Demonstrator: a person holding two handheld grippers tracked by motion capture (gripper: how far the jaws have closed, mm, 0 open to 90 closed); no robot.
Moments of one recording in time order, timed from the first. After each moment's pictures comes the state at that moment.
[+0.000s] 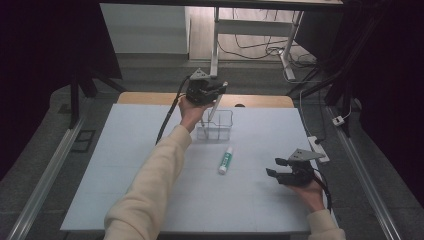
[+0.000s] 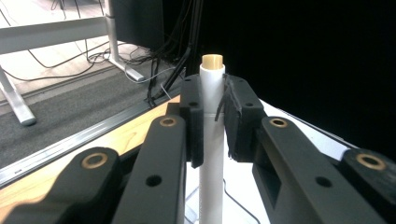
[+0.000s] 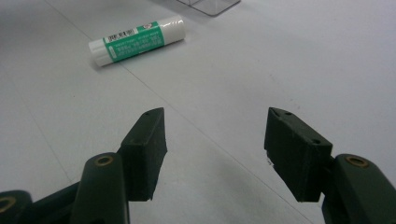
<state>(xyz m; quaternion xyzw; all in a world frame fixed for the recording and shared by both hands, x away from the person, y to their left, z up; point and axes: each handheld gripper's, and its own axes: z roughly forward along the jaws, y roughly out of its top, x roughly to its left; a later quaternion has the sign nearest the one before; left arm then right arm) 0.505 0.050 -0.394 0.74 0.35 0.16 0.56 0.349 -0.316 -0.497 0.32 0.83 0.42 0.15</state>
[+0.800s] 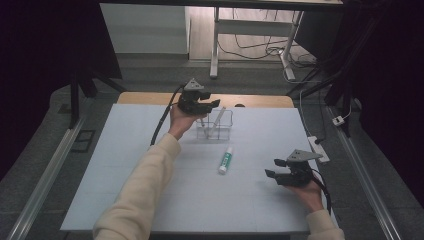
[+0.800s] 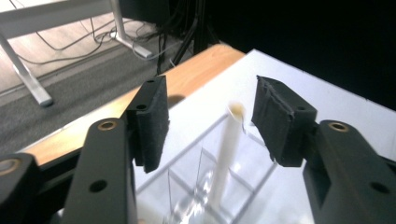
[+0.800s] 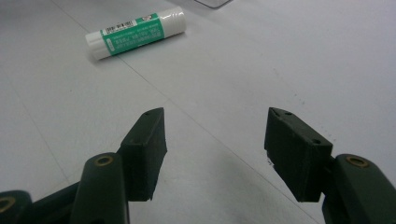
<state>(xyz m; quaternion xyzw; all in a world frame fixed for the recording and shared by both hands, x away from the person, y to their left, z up) 0.483 0.077 -0.417 0.78 0.34 0.17 0.51 0.350 -0.314 -0.501 0.32 0.84 0.41 0.14</state>
